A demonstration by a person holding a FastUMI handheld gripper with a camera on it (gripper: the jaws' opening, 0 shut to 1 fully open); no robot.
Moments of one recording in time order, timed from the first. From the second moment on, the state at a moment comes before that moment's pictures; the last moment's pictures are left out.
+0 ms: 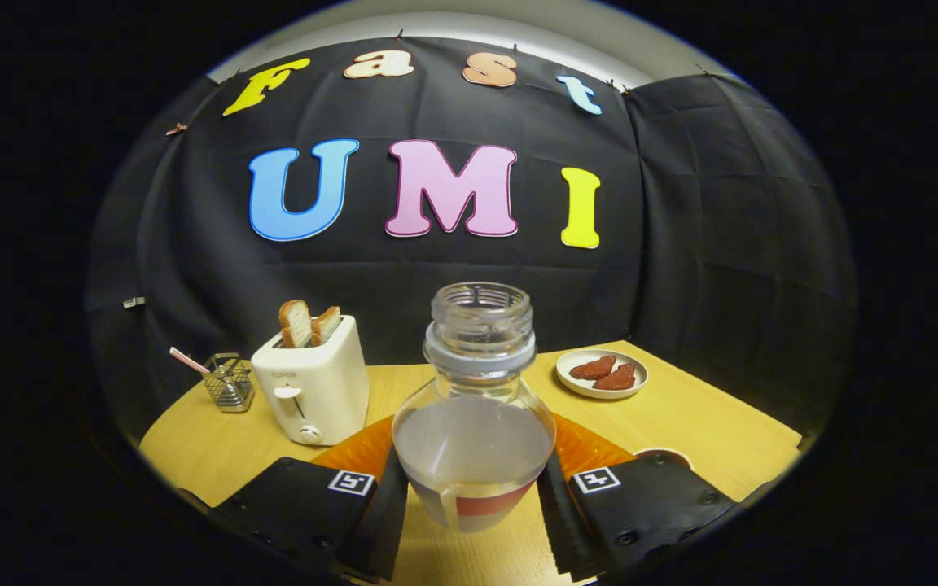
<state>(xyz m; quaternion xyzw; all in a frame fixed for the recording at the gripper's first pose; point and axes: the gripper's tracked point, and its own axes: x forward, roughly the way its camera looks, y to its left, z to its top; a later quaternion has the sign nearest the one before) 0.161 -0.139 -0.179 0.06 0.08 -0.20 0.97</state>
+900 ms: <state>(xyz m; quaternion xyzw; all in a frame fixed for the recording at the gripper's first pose) 0.249 -0.175 -0.243 0.05 0.13 -0.23 0.96</state>
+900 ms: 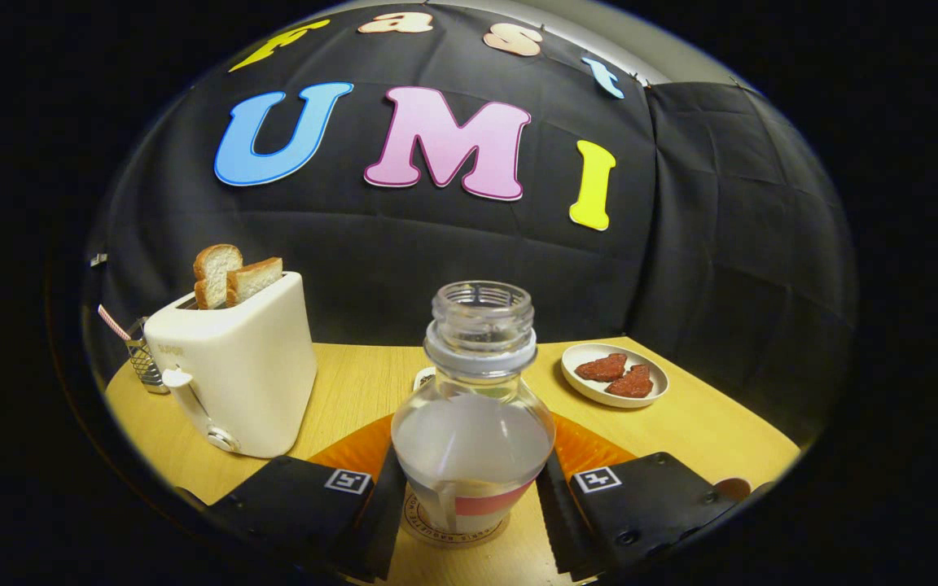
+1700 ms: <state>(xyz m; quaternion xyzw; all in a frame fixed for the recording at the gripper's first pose) 0.235 -0.163 -0.251 0.08 0.16 -0.20 0.96</state>
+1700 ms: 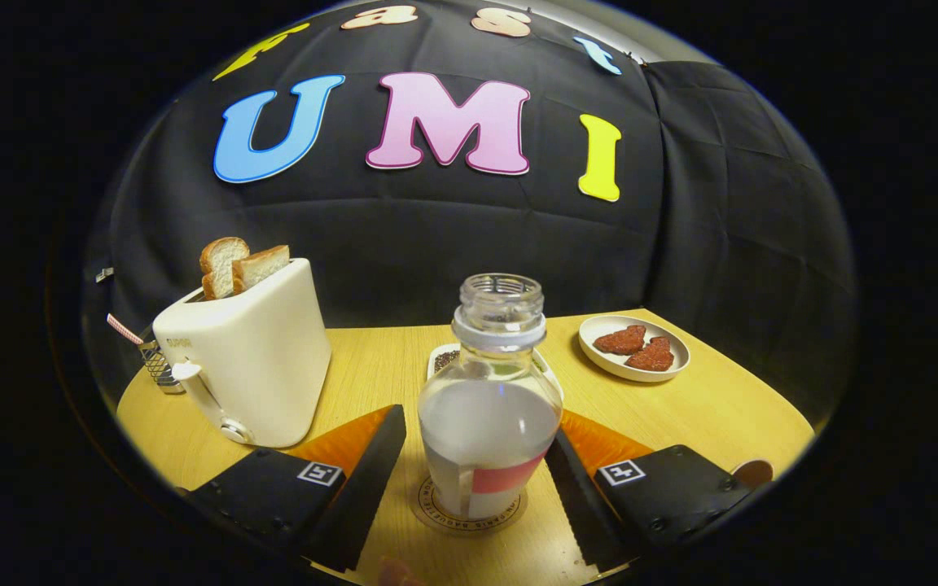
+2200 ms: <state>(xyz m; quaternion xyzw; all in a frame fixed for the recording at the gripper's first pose) 0.173 -0.153 -0.222 0.04 0.14 -0.18 0.97</state>
